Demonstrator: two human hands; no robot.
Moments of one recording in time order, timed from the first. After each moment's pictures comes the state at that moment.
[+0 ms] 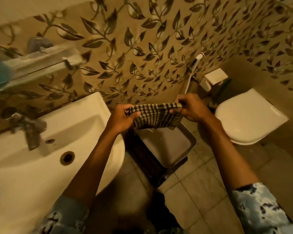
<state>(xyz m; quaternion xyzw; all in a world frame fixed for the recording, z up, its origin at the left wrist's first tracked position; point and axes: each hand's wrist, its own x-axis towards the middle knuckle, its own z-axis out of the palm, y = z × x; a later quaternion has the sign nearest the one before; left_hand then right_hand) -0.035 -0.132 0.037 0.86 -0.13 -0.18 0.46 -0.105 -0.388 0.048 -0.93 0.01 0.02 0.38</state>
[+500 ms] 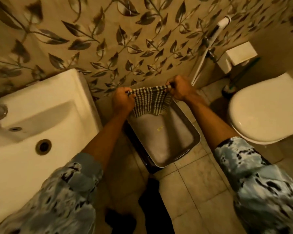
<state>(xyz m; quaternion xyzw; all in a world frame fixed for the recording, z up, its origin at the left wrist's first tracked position) 0.036 -0.220 -0.109 0.91 0.08 -0.11 0.39 0.026 -0.449 -0.124 -0.93 0.08 0.11 0.35</state>
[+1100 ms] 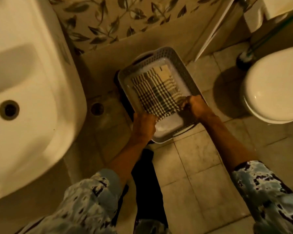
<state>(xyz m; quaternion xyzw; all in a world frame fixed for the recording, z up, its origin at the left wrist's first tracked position) -0.131 -0.242 -0.272 0.95 -0.12 -0.25 0.15 -0.111 -0.455 -0.268 -0.84 0.26 0.28 0.38</state>
